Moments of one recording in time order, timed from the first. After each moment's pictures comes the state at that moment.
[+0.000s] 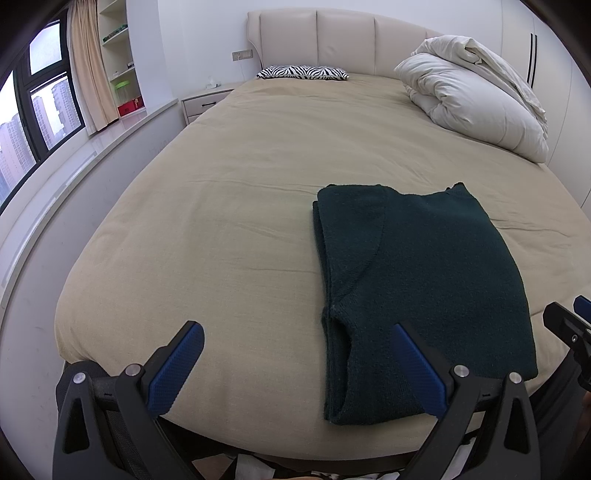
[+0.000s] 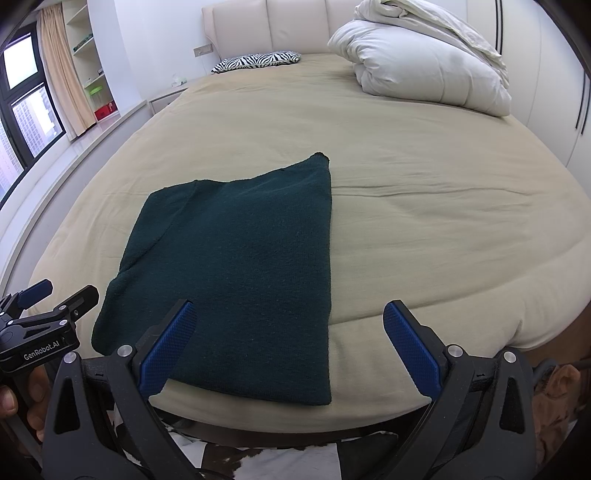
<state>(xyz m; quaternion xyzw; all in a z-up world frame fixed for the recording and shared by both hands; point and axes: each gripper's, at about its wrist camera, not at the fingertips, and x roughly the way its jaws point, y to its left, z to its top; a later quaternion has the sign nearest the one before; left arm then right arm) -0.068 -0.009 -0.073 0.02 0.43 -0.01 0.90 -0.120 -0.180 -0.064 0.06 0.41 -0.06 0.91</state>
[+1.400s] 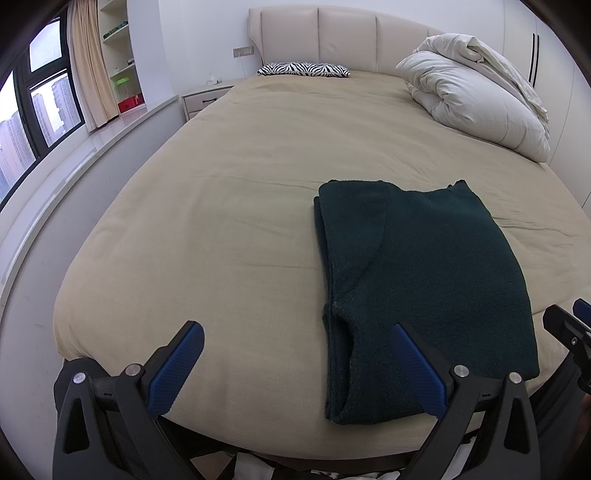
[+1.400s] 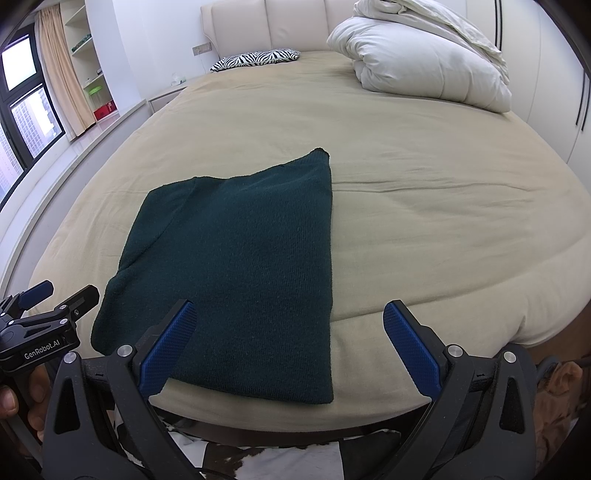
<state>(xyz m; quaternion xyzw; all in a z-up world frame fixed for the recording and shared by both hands) -0.071 -0.001 -0.076 0.02 0.44 -0.01 0.90 -0.123 -0.175 -0.068 0.06 0.42 -0.06 0.91</state>
